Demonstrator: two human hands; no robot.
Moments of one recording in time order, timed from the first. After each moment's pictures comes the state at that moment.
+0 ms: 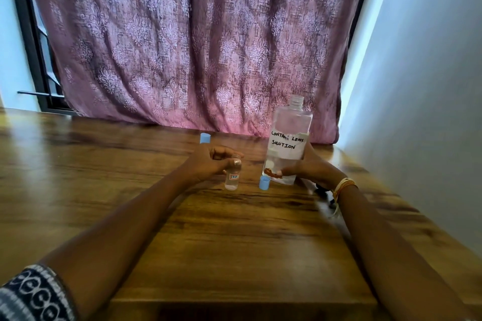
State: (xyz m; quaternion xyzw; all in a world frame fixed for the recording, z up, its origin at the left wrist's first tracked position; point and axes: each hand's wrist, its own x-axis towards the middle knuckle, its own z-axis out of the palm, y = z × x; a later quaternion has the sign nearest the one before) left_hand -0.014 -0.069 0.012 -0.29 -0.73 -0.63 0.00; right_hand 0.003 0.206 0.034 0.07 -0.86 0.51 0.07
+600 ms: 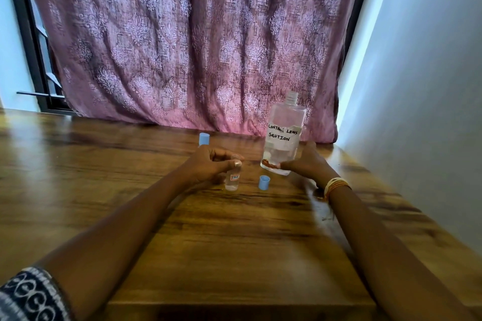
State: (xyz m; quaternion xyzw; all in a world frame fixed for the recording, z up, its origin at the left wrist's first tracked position) left_hand -0.007 -0.068 0.011 -0.25 -0.71 -0.66 -0.04; right_hand 0.046 0.167 0.065 -0.04 -0.93 0.36 0.12
